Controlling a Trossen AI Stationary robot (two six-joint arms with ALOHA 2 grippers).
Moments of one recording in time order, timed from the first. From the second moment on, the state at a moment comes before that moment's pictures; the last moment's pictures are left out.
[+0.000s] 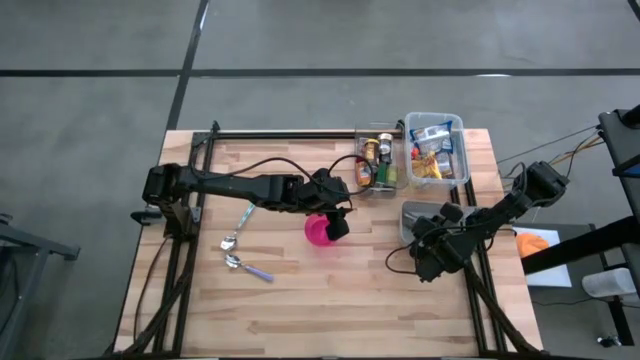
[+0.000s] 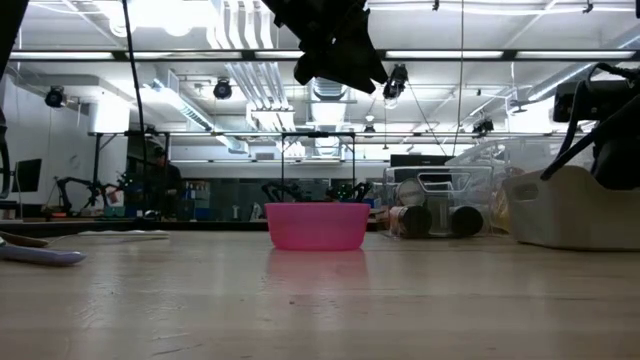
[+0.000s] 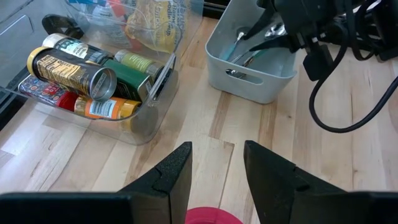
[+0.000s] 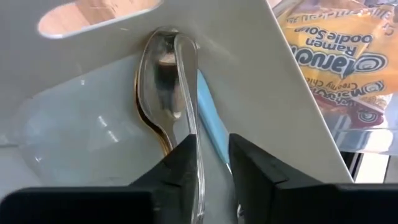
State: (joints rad) left arm -0.02 1.81 1.50 -0.42 -0.22 -0.22; right arm 0.63 1.43 0.64 -1.16 0.63 1.35
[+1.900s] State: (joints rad) left arm -0.02 1.81 1.50 -0.42 -0.22 -0.22; right arm 0.54 1.43 0.63 0.02 0.87 0.66
